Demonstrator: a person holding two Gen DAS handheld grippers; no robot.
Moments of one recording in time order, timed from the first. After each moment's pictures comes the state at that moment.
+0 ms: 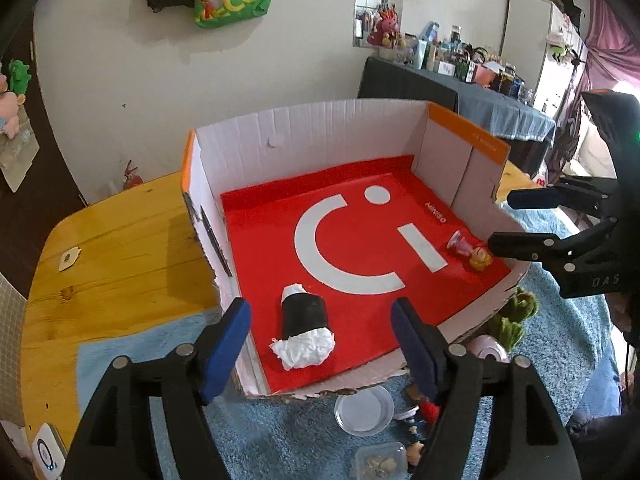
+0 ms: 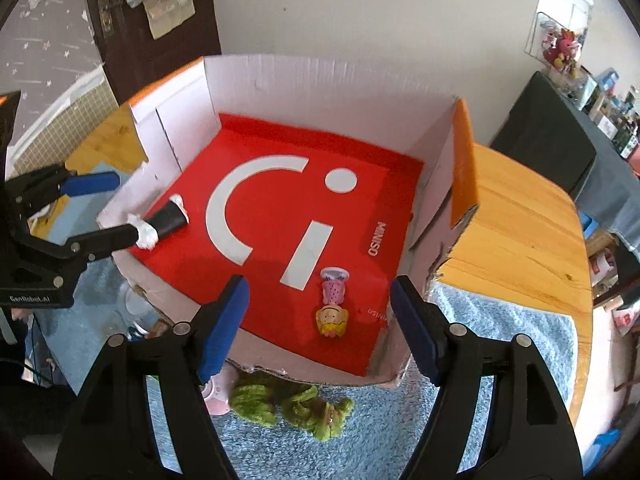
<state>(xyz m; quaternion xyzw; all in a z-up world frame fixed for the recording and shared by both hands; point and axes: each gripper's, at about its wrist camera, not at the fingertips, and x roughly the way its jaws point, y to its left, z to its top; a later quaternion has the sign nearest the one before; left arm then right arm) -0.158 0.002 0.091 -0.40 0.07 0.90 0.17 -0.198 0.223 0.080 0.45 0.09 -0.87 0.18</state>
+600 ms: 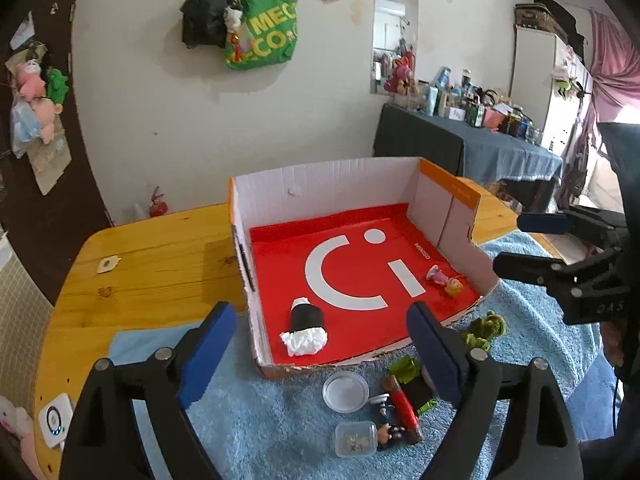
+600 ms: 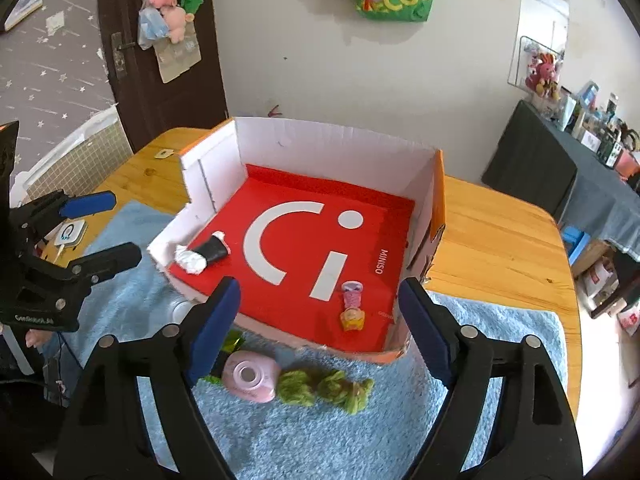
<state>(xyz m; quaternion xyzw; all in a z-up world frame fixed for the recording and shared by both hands) -0.096 -0.007 0.135 -0.33 0.04 0.93 0.13 -0.145 0.213 0.118 0.37 0.07 -0.91 0.18</state>
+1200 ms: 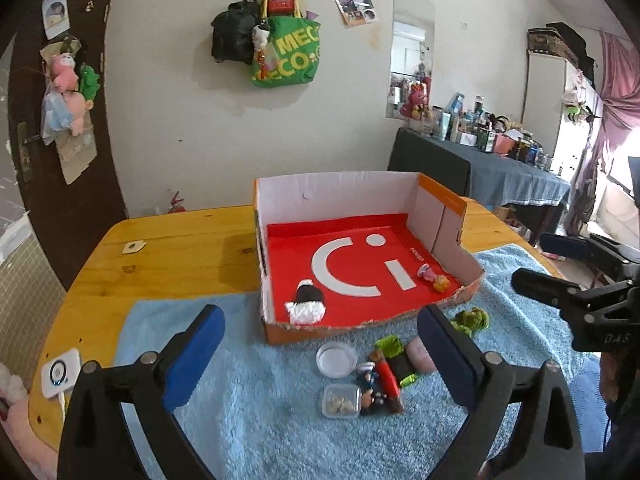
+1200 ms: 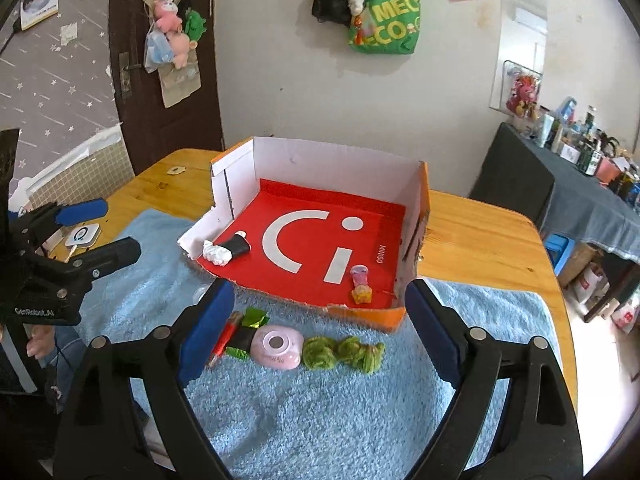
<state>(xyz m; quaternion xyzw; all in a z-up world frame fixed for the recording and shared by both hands) -0.032 -0.014 0.136 -0.29 0.02 0.95 0.10 -0.078 0.211 0.120 0.31 0.06 -0.93 0.16</state>
